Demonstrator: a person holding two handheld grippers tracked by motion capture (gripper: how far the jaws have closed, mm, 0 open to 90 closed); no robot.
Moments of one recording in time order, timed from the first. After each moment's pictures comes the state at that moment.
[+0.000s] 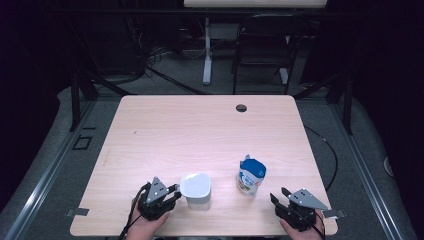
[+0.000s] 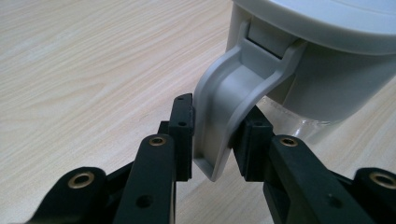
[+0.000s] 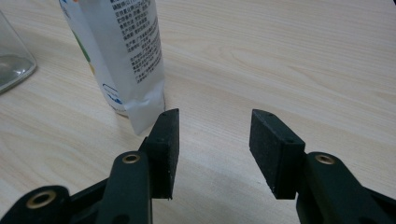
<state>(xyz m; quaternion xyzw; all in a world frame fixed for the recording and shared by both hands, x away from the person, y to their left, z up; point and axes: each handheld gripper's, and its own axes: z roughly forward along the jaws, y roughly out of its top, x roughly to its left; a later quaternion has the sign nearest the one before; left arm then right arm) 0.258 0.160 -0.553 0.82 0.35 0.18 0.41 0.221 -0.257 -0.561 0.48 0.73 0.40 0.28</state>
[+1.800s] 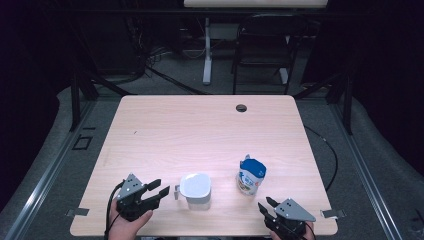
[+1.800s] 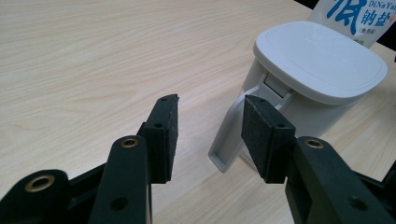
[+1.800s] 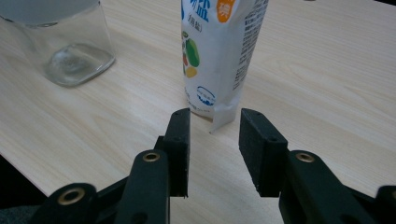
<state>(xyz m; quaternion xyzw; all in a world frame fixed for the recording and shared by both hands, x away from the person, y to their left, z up) 0.249 0.203 -0.521 0.77 0.40 0.16 0.47 0.194 -0.220 -0.547 0.42 0.77 0.40 0.27</state>
